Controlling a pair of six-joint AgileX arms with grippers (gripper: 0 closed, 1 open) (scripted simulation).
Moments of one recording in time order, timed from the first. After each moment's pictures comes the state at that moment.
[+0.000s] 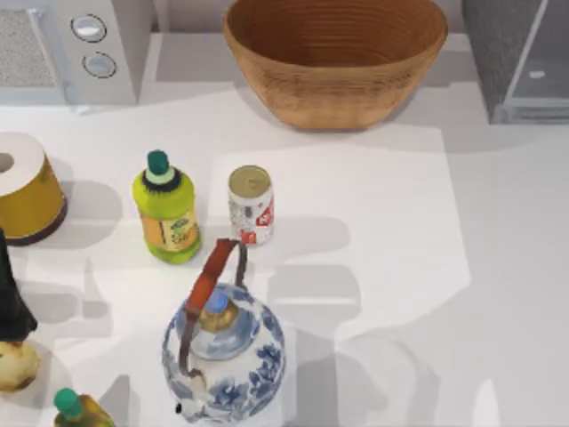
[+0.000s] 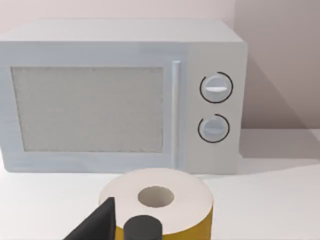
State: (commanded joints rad) left arm 0.00 0.00 0.00 0.00 0.00 0.00; right arm -0.26 2.35 1.34 1.01 -0.22 -0.01
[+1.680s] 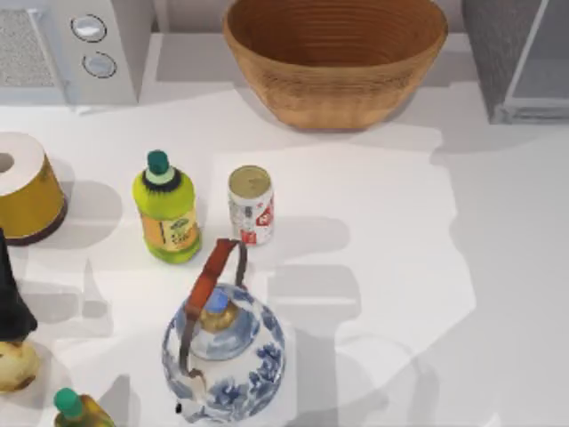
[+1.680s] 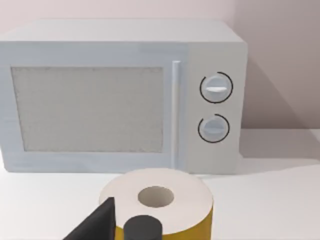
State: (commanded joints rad) left arm 0.00 0.00 0.00 0.00 0.00 0.00; right arm -0.30 2.09 1.13 0.95 -0.26 -0.01
